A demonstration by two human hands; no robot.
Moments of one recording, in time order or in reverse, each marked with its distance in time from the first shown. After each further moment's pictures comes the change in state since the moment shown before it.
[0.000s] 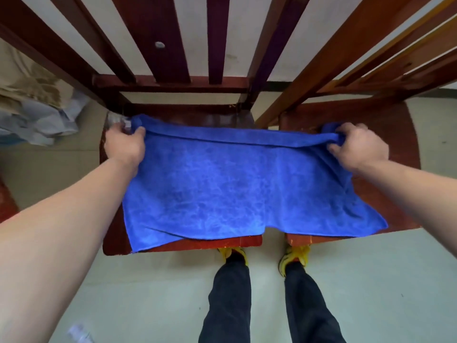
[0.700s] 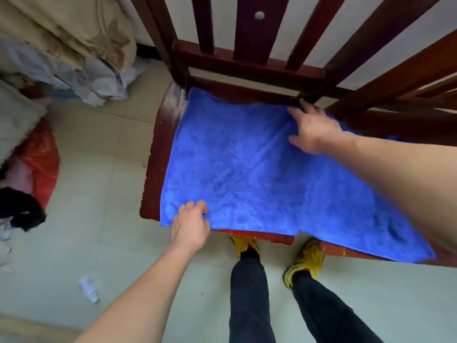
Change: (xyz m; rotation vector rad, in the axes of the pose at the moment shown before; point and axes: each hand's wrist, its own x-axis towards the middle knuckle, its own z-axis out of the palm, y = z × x) left_hand -0.135 -0.169 -0.009 0.668 -0.373 0.268; right_hand 0.005 -0.184 0.033 -0.149 -0.228 -0.508
